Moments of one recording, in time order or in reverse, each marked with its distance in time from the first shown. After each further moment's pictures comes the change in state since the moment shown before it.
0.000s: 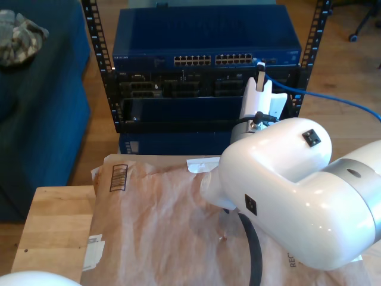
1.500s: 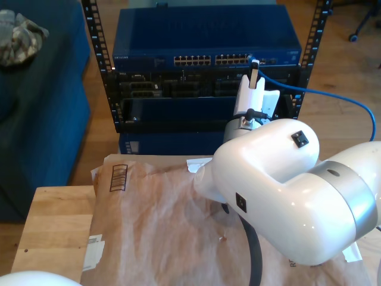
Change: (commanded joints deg) left arm 0.0 0.0 0.0 0.0 0.0 0.0; right arm -0.3 4.9 -7.3 -0.2 0.5 -2.0
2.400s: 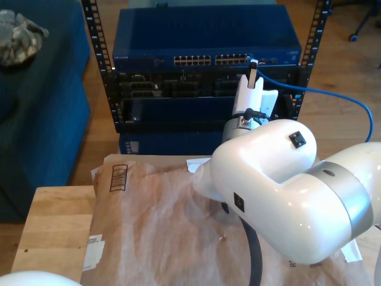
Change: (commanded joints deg) left arm 0.0 0.0 0.0 0.0 0.0 0.0; right arm -0.1 1.2 -1.3 -0.1 0.2 0.1
